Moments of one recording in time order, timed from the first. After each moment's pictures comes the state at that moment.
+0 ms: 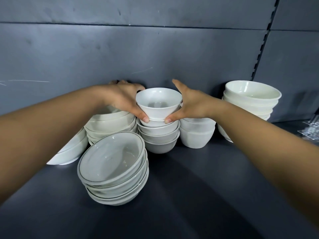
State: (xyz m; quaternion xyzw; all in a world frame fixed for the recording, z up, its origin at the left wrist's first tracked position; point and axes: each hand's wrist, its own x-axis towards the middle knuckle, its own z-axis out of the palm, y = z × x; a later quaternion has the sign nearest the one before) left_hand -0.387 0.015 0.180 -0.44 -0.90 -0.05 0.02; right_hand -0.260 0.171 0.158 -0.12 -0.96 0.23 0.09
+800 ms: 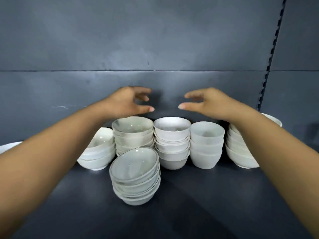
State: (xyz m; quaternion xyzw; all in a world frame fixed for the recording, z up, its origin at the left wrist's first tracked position) left_hand -0.321 -0.051 0.226 -0.41 -0.86 -0.28 0.14; right_hand -0.208 0.139 0.228 -0.04 -0.95 0.22 0.22
